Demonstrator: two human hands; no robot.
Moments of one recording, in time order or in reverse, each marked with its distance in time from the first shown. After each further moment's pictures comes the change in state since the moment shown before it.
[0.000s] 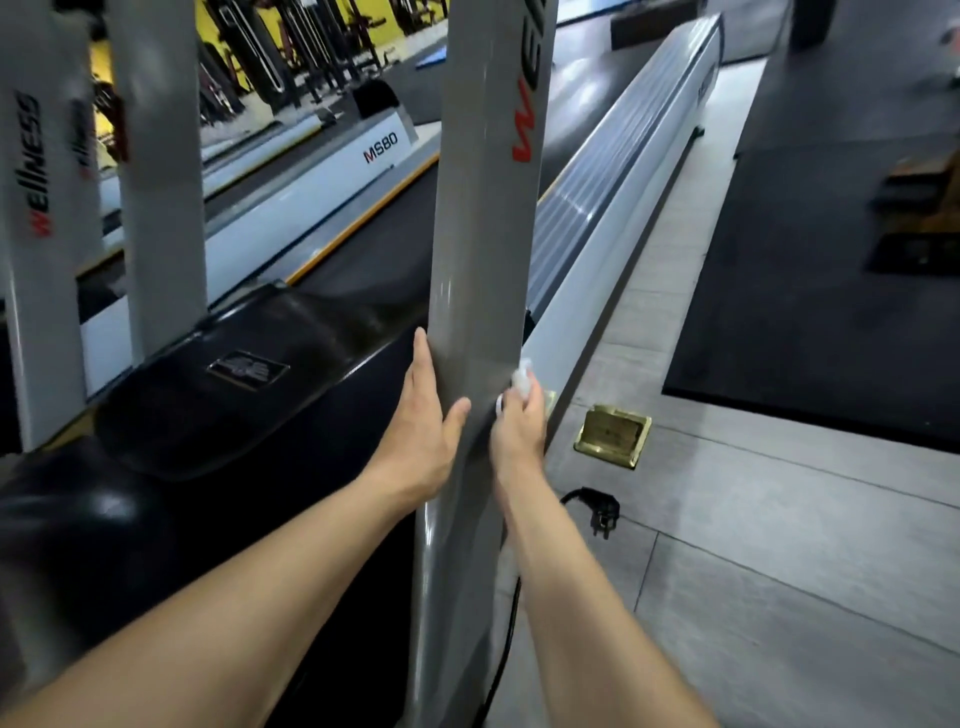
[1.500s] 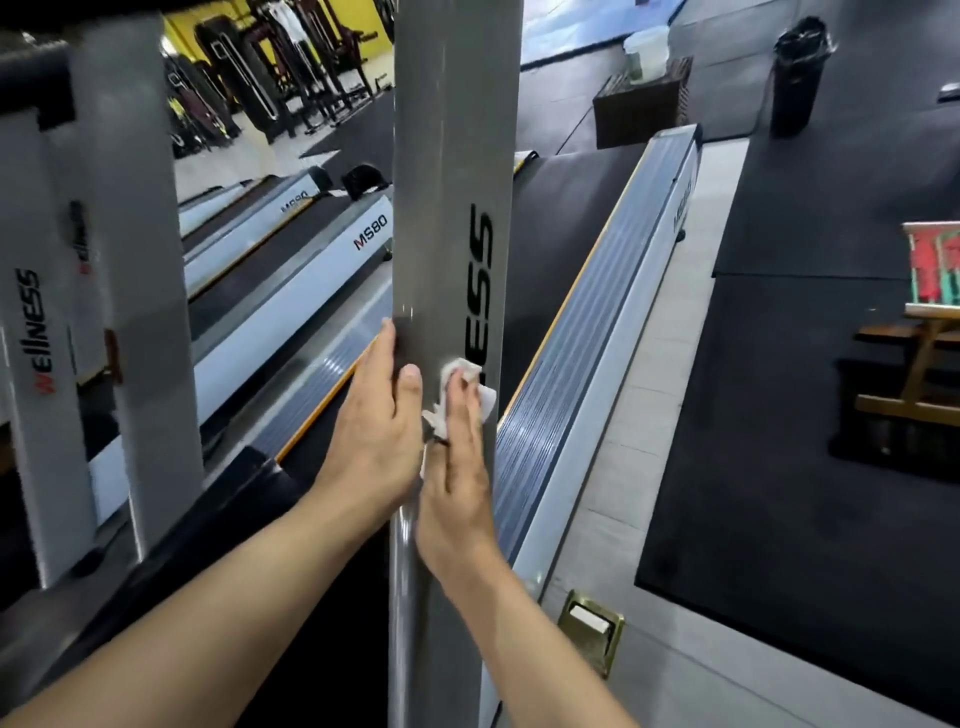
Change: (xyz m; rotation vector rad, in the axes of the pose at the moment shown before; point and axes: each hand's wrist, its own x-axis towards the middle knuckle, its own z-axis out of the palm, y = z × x) left_hand 0.285 0.312 -0.170 -0.010 0.189 -0.011; right_hand 0.097 -0.369 0.162 -0.112 -0.359 -0.355
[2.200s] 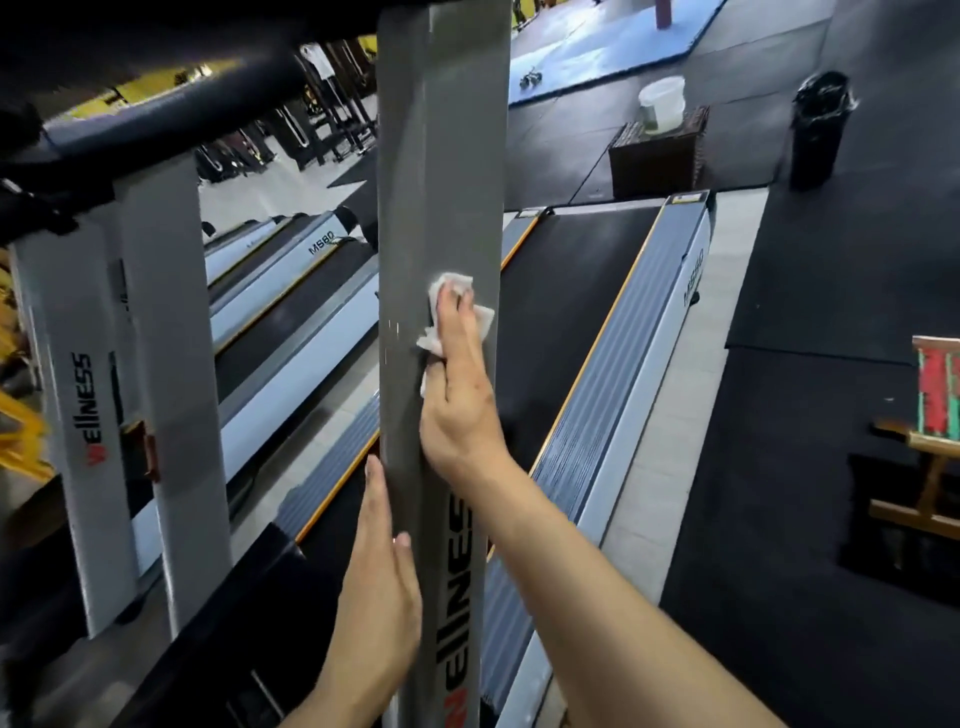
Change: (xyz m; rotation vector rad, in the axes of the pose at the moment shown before) left_hand 0.058 0.088 -0.008 0.075 -0.004 -0.129; right_hand 0.245 -0.182 -0.009 -0.142 -0.119 -0.195
